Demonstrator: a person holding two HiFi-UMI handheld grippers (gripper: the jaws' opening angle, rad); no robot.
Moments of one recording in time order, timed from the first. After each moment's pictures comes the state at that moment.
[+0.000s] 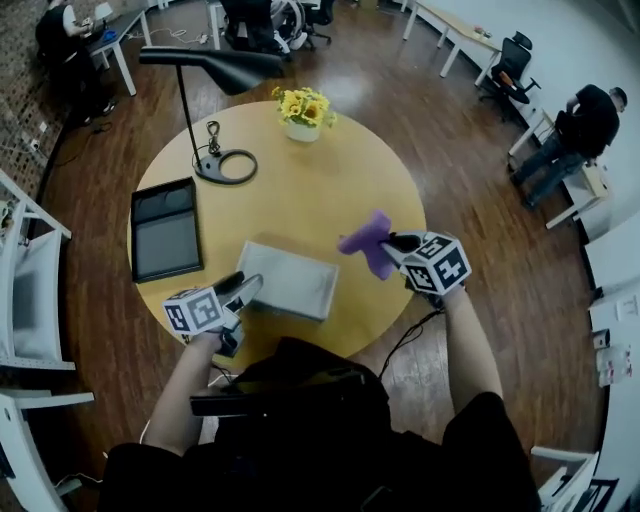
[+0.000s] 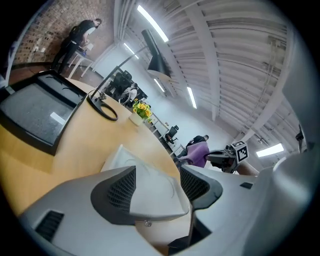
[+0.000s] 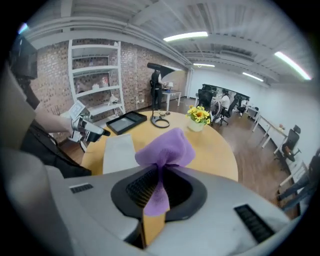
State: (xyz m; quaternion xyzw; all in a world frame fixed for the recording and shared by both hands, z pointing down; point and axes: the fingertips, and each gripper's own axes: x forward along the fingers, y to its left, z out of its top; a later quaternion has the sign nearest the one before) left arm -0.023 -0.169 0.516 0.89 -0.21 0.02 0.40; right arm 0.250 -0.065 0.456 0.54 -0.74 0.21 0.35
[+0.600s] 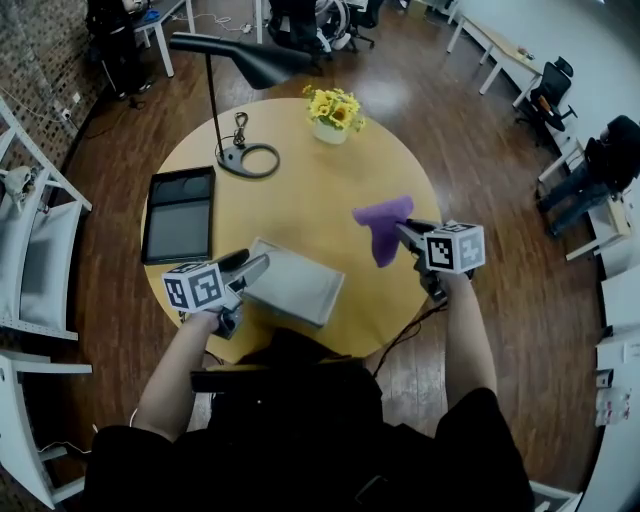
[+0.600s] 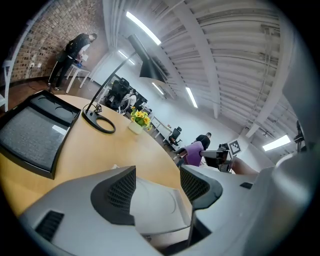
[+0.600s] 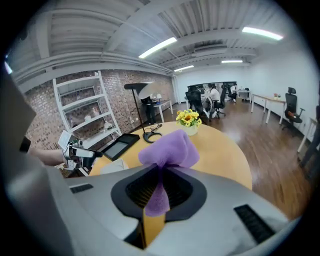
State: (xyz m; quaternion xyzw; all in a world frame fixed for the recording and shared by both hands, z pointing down) left arm -0.011 -0.196 0.482 0.90 -0.25 0.03 0.37; right arm 0.283 -0.132 0.441 0.55 -0.75 0.29 0.20
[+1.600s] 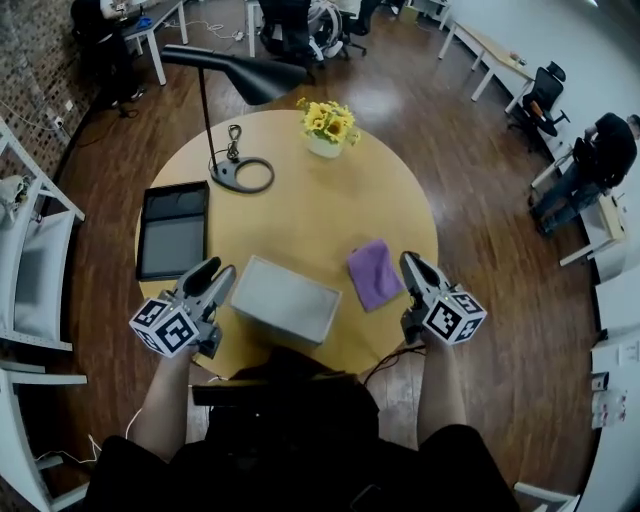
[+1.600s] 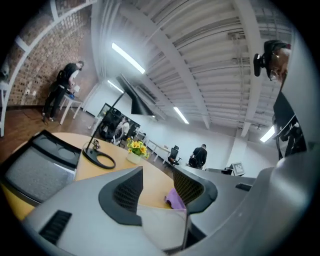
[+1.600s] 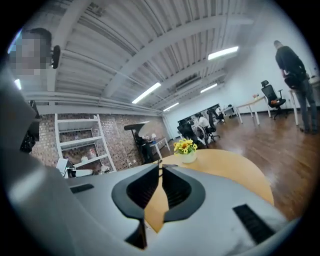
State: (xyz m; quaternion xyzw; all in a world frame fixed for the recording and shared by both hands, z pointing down) left arm -0.063 -0.198 0.412 0.93 -0.26 -0.09 0.24; right arm 0.284 -0.086 0.414 0.63 -0.75 0.21 -0.05
